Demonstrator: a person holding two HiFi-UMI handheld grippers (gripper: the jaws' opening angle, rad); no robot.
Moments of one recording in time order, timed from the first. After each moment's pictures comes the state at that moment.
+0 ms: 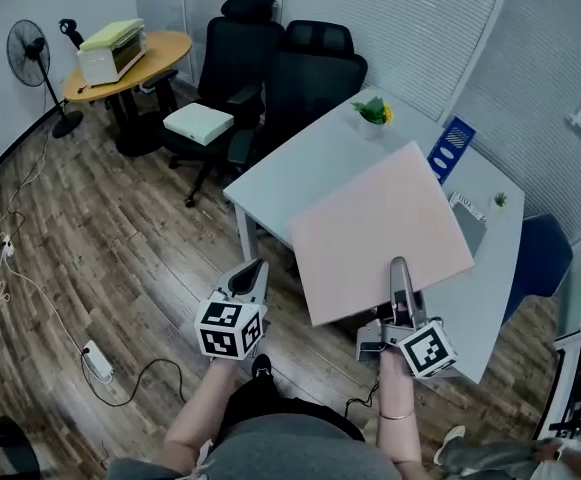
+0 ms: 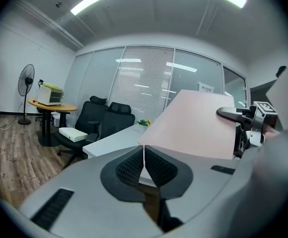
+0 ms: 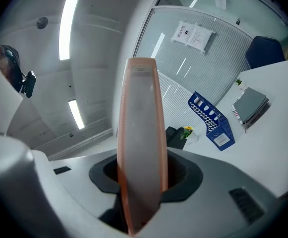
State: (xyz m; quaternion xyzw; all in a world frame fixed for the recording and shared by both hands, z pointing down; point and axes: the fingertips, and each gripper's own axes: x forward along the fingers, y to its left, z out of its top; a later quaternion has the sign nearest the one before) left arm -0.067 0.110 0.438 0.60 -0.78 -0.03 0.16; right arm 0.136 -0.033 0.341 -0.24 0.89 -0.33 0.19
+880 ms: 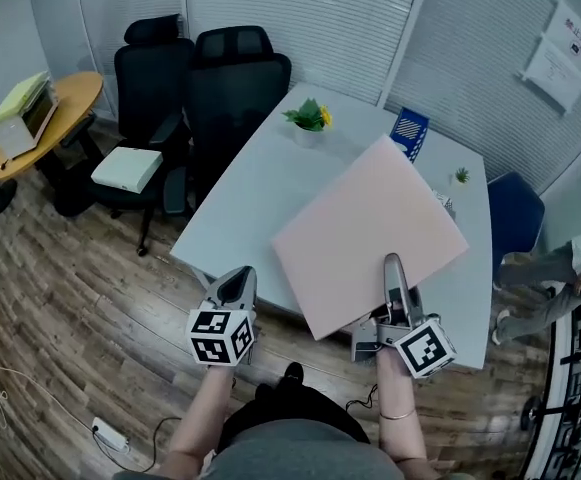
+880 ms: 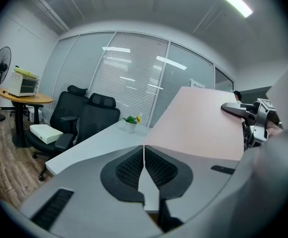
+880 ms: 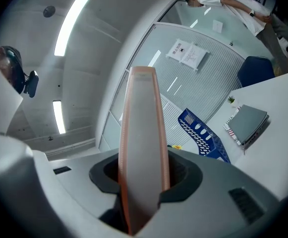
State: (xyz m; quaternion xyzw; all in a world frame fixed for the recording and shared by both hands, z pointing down) left arm -0.113 -0.029 0.445 0.69 -0.70 -0.02 0.19; right arm 0.125 -0.118 0.322 -0.35 0.86 -0.29 0.24
